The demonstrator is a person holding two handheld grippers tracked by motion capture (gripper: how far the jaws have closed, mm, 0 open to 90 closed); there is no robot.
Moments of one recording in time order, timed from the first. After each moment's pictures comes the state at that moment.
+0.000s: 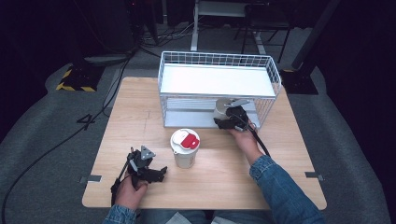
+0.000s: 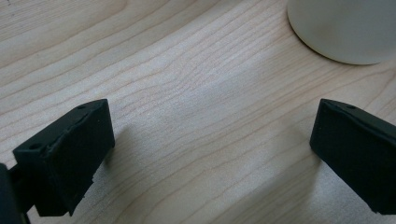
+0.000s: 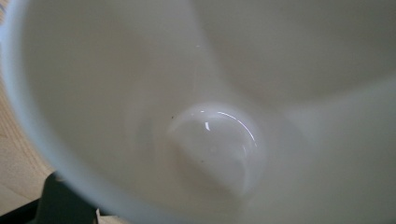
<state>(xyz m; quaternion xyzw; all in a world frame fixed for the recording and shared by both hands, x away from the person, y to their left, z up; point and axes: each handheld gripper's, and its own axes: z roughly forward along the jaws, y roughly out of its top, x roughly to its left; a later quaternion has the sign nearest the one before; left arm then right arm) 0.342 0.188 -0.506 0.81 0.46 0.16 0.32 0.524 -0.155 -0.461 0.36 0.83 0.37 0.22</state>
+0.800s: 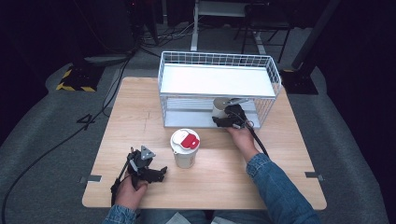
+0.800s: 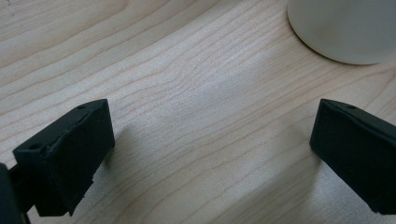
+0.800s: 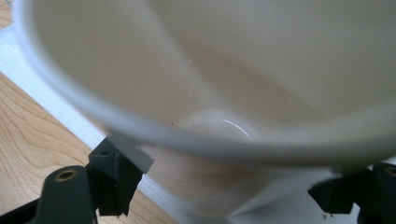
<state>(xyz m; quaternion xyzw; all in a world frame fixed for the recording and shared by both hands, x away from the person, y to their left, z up) 0.342 0.188 -0.506 0.81 0.46 0.16 0.32 0.539 -0.154 -0.471 0.38 0.82 0.38 0.20</state>
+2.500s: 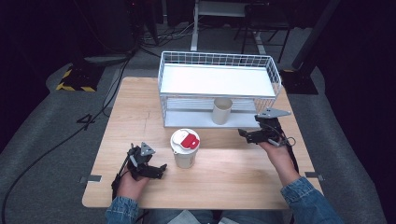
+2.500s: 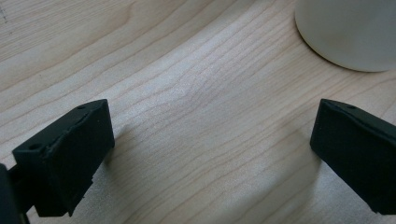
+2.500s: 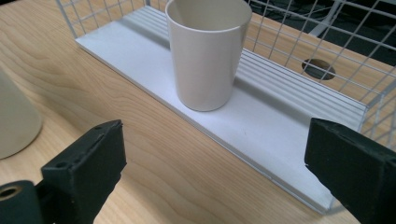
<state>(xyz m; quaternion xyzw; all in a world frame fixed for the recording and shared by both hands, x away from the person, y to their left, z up) 0.356 0.193 -0.505 0.83 0.44 0.15 0.32 0.443 -0.243 -0.410 0.36 0.81 0.42 0.21</state>
